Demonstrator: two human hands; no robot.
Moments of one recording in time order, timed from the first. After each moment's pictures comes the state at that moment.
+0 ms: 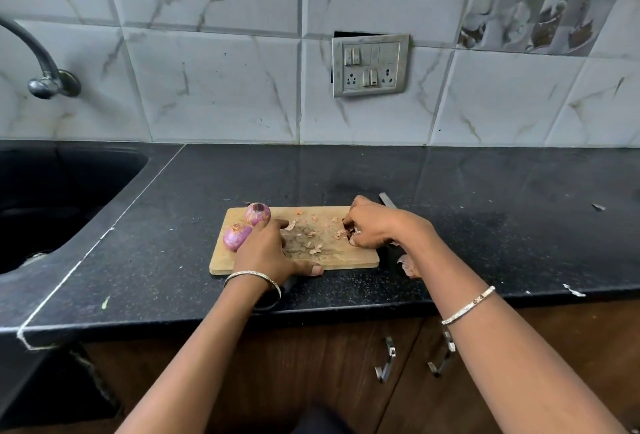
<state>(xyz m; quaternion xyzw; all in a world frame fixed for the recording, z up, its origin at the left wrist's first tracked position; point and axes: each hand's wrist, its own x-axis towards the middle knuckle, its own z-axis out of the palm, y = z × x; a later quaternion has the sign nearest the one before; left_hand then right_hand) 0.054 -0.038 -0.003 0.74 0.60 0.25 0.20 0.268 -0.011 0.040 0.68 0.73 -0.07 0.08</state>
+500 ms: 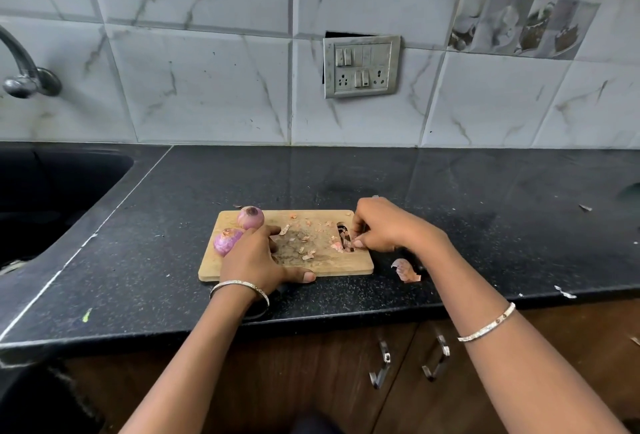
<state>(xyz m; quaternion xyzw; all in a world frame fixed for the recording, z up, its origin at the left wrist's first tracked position) 0.049 -0.032 -0.008 0.72 0.59 0.27 0.25 0.280 -0.035 0.054 0.67 0.74 -0.06 -0.02</state>
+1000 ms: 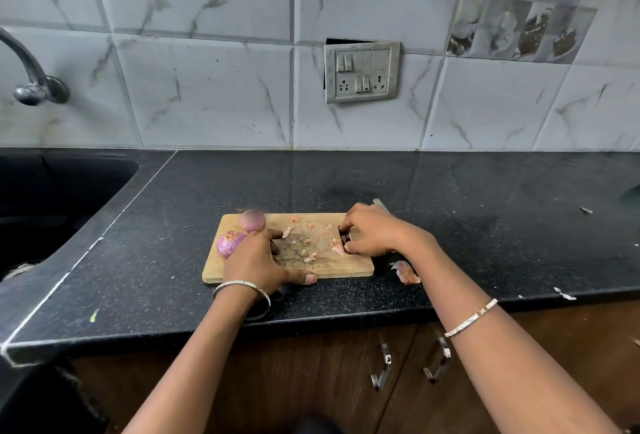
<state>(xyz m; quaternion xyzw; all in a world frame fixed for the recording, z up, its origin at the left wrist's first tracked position) 0.048 -0.033 -0.006 0.73 0.59 0.26 0.25 0.277 -0.020 0.038 0.67 0.74 -0.06 0.02</state>
